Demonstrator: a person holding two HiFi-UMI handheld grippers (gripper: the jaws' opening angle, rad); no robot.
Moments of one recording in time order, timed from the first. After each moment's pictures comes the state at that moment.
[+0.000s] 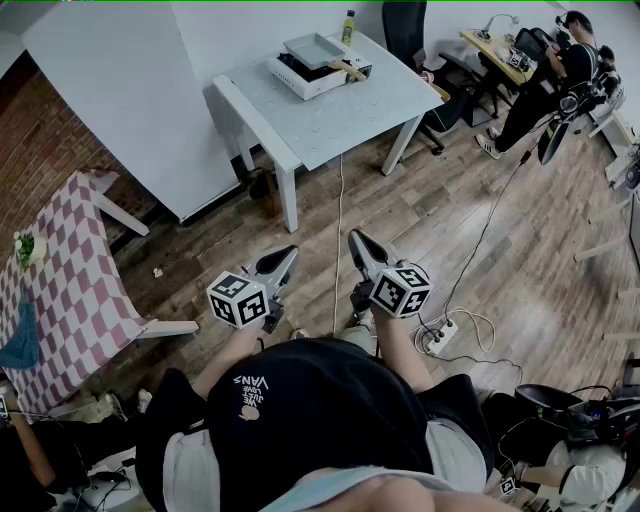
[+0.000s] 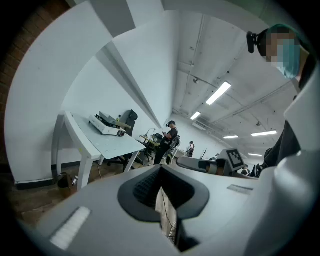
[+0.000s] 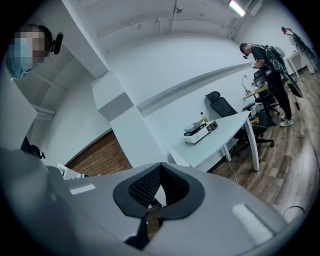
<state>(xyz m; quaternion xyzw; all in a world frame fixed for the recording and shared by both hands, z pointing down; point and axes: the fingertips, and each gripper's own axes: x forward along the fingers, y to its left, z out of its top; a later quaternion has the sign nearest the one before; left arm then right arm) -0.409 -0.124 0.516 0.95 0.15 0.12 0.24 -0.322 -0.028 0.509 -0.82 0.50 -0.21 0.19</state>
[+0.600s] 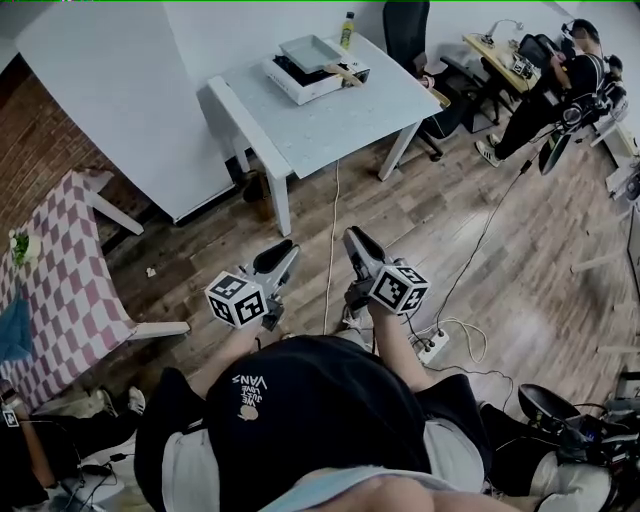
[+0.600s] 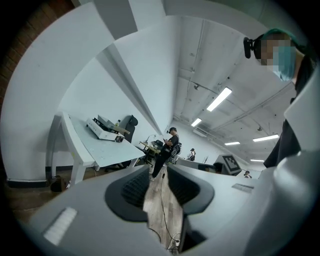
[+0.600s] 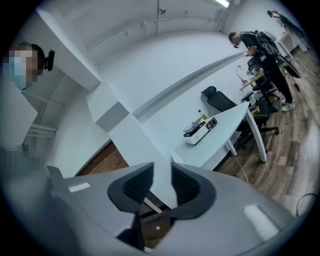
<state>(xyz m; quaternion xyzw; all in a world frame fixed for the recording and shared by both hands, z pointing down) -0.365 -0.119 0.508 0.96 0.13 0.08 0.25 -0.274 -0.028 0.509 -0.78 0.52 -0.22 0.26</state>
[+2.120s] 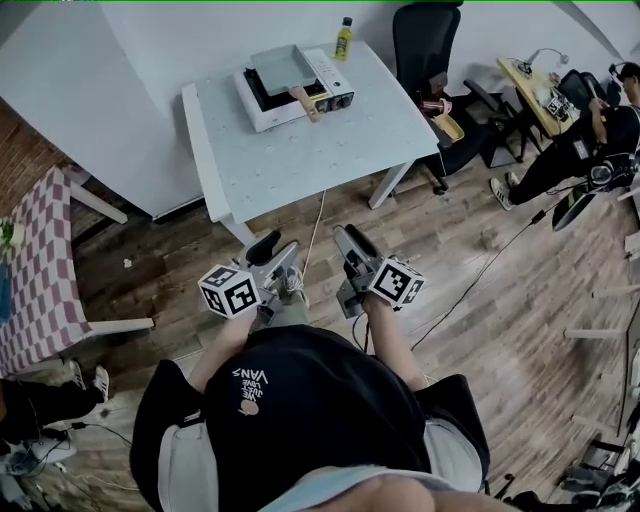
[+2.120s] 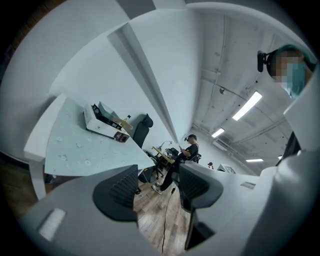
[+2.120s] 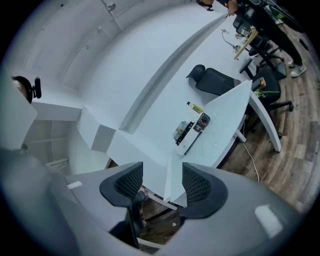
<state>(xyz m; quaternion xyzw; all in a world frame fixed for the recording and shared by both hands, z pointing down) -0.098 -0.084 0.527 0.94 0.02 0.07 0.33 0.000 -0.003 0.528 -0.68 0.56 -0.33 0.34</state>
